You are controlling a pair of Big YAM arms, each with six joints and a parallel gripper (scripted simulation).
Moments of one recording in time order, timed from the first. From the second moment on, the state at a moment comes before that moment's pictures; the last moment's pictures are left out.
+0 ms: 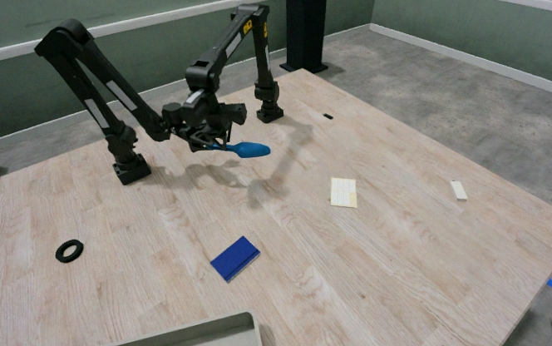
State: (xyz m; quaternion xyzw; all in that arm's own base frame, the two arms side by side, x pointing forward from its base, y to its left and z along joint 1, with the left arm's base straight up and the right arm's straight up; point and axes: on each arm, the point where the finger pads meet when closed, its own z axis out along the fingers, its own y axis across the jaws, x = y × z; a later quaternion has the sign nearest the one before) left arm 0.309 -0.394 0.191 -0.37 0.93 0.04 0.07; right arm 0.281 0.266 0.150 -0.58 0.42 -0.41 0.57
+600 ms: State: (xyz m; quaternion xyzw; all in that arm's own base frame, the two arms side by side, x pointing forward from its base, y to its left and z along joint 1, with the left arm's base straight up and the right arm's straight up) left arm 0.298 -0.444 0.269 -0.19 0.96 -0.05 0.21; right arm 0.310 0.182 0.129 -0.52 0.52 -0.34 0.58
